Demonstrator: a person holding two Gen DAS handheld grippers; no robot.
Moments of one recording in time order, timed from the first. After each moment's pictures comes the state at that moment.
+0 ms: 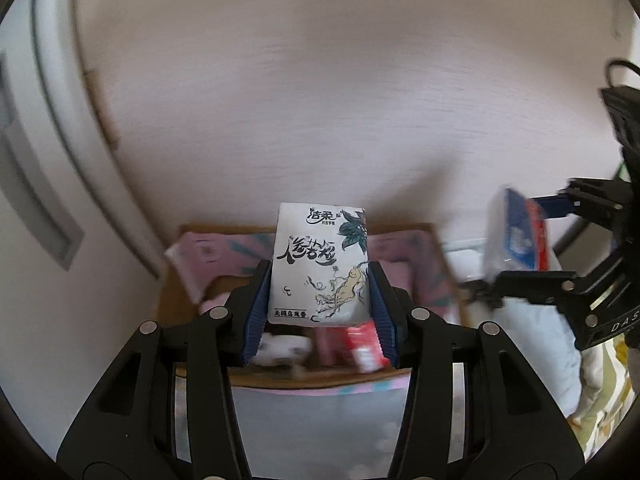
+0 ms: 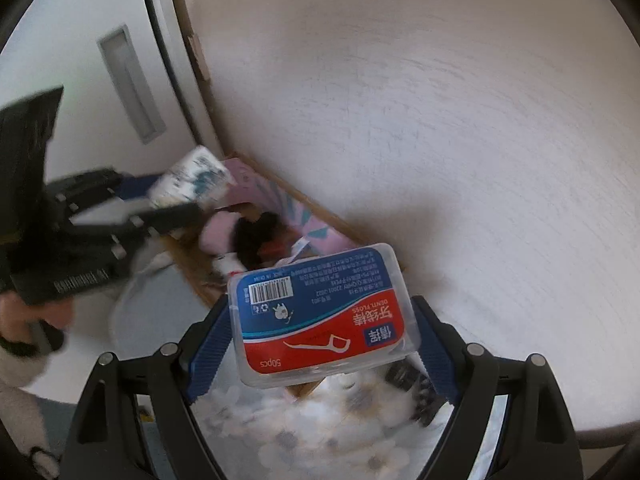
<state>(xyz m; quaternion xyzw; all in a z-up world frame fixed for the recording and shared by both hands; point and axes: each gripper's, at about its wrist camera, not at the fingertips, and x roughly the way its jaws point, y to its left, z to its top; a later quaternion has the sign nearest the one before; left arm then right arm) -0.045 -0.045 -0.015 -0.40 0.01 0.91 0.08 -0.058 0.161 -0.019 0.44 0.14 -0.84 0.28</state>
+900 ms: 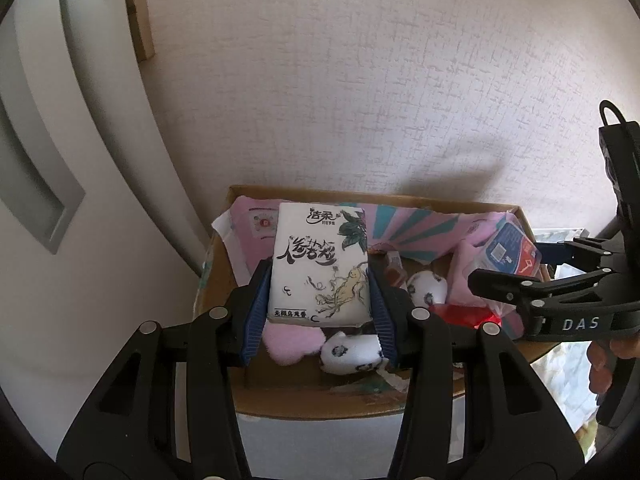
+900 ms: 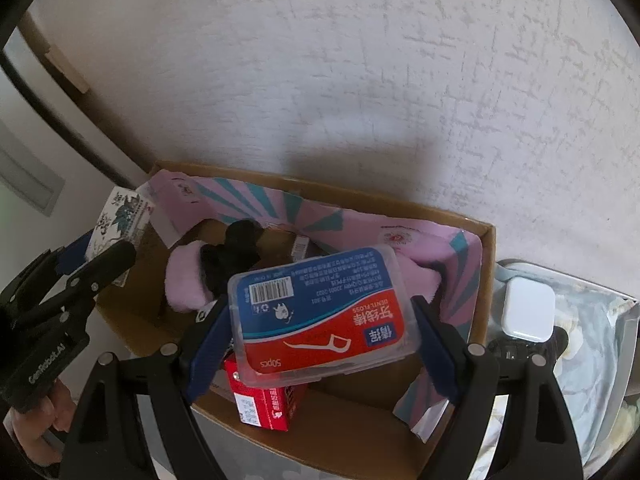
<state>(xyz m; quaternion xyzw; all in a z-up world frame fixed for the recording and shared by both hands) -0.093 -0.112 -0.064 -0.44 -0.01 0.89 0.06 -0.114 0.098 -0.107 0.55 -0.01 -0.82 0.15</state>
